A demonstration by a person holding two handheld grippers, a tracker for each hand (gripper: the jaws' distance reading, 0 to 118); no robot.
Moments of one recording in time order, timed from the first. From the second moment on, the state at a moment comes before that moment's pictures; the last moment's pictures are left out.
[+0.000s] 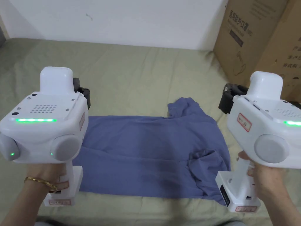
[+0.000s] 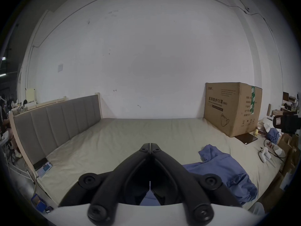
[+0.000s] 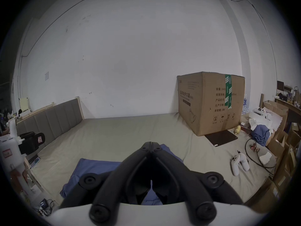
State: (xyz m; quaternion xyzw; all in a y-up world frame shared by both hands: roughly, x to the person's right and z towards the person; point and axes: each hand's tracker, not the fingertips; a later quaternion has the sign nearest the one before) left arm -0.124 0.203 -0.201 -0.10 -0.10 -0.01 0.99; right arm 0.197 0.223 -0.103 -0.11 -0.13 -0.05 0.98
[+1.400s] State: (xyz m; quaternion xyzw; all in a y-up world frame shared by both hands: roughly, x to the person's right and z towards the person) left arm -0.154 0.018 -0.544 -0.57 -0.01 -0.01 0.82; right arm 0.250 0.128 -0.252 -0.26 -0.16 -0.05 0.95
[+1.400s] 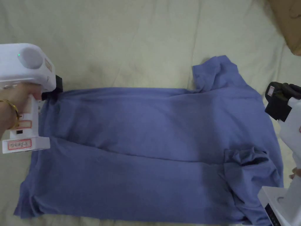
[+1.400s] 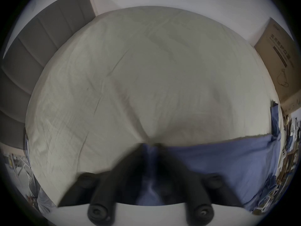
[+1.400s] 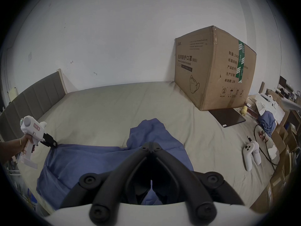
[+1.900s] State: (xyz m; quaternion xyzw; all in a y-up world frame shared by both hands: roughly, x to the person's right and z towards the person) left arm -0.164 0.089 -0.490 -0.45 -0.07 0.00 0.89; right arm 0.333 0.137 -0.358 -0.41 -0.14 -0.06 0.90
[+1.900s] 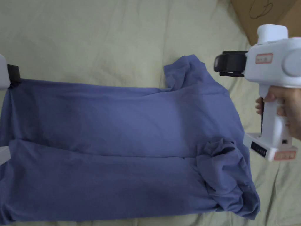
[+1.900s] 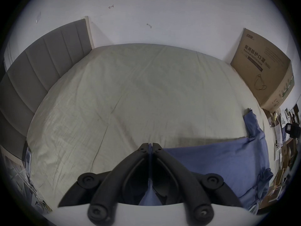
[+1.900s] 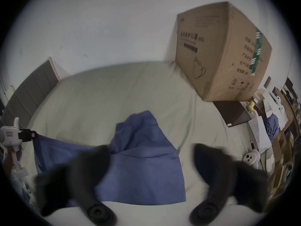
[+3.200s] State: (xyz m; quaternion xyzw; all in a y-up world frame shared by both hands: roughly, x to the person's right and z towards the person) left arm -0.181 0.147 -0.410 -0.41 -0.08 0.06 0.91; right arm 0.365 0.171 -0.321 -0.43 -0.15 -0.09 0.89
